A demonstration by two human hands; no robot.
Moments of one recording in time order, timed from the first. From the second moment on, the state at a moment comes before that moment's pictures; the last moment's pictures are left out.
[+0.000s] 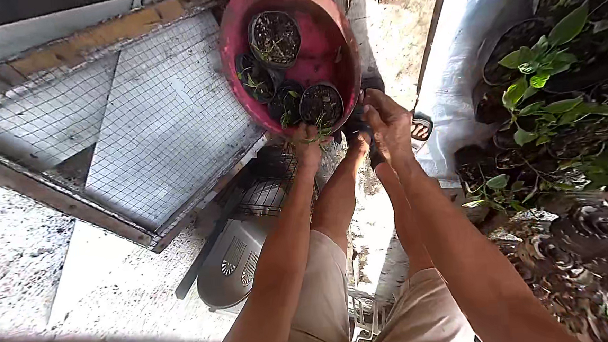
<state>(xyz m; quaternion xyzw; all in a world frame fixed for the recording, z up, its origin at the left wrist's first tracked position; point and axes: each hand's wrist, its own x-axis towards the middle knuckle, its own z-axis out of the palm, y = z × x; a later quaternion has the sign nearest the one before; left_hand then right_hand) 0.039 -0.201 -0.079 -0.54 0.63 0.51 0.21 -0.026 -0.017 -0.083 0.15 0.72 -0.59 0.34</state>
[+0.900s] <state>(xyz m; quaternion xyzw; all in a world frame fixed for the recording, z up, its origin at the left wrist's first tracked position) 0.030 -0.022 -0.048 -0.05 0.82 0.21 0.53 0.113 0.093 -0.059 0.54 0.61 -0.53 0.24</state>
